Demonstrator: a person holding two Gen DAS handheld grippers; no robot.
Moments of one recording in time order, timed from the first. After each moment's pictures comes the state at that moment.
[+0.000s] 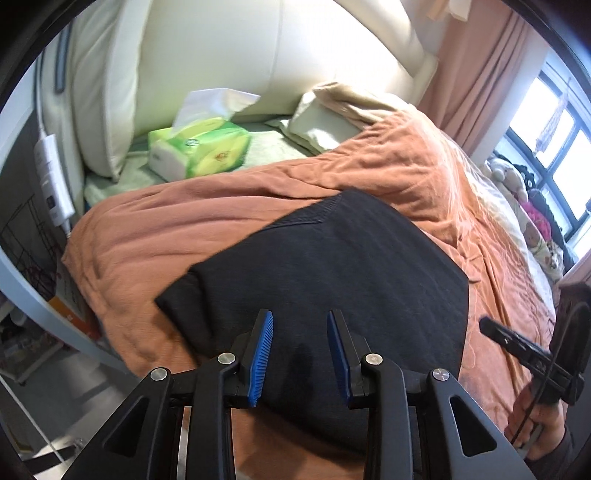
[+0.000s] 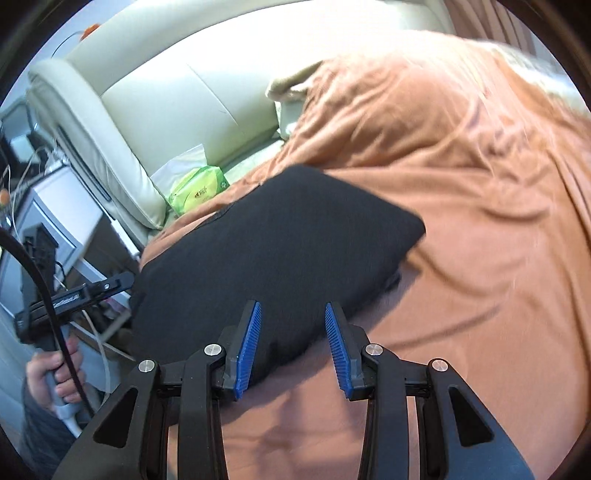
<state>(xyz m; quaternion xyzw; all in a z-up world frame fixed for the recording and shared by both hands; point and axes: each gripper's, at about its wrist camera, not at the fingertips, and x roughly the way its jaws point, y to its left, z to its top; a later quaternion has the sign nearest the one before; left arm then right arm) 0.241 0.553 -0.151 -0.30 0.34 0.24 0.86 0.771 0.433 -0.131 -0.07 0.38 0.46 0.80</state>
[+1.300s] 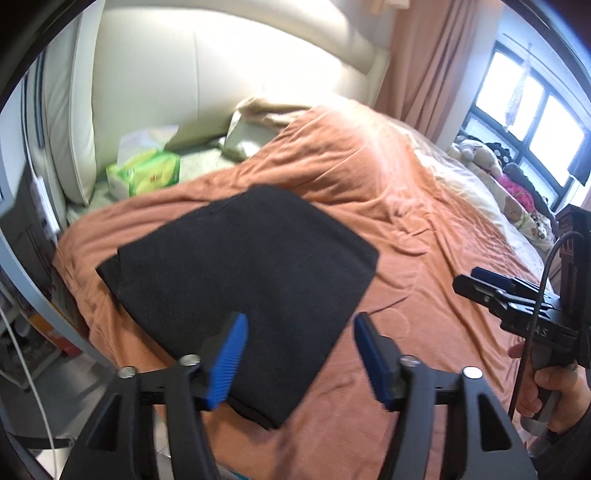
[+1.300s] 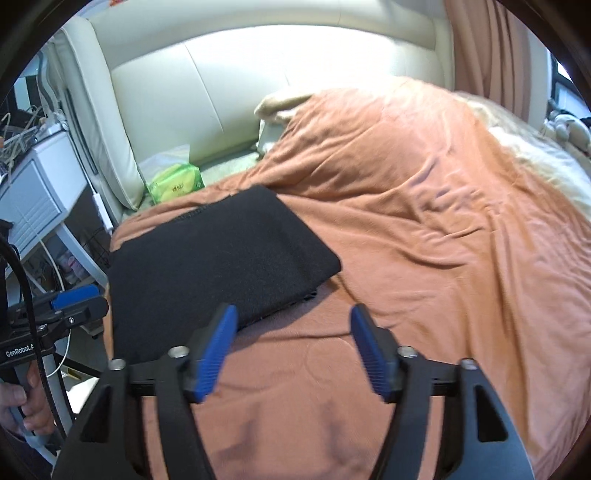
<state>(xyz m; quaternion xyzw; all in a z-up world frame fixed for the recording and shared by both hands) 0.259 0.404 -0.092 -0.24 0.32 0.23 0.89 0.727 0.357 -0.050 -0.16 0.33 0.42 0.83</state>
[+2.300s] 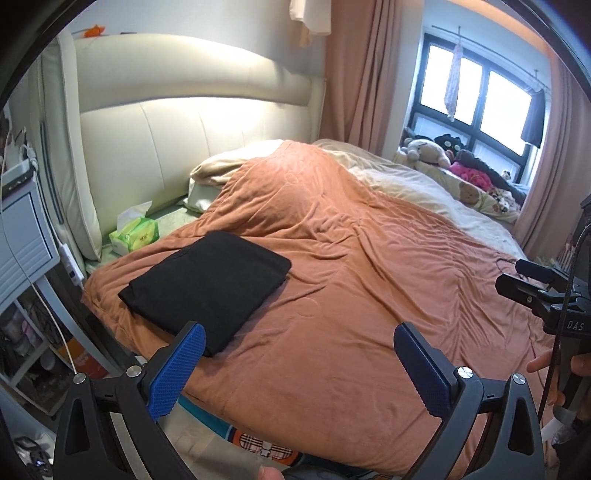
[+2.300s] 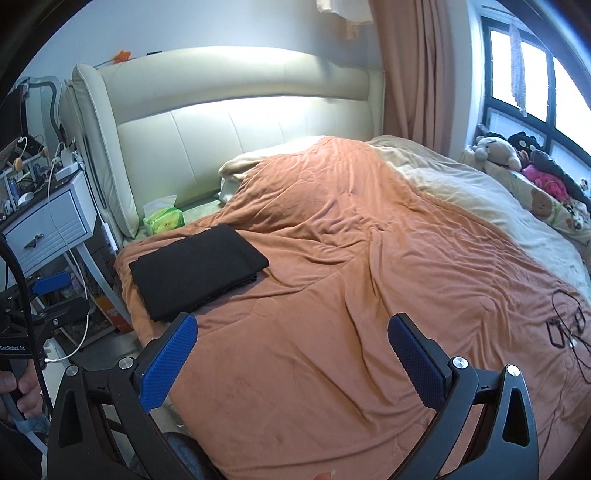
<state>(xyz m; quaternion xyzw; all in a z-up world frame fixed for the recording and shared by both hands) 0.184 0.236 0.024 -0.15 0.28 0.20 0.93 0.535 0.139 0.080 -0.14 0.26 0.34 0.89</state>
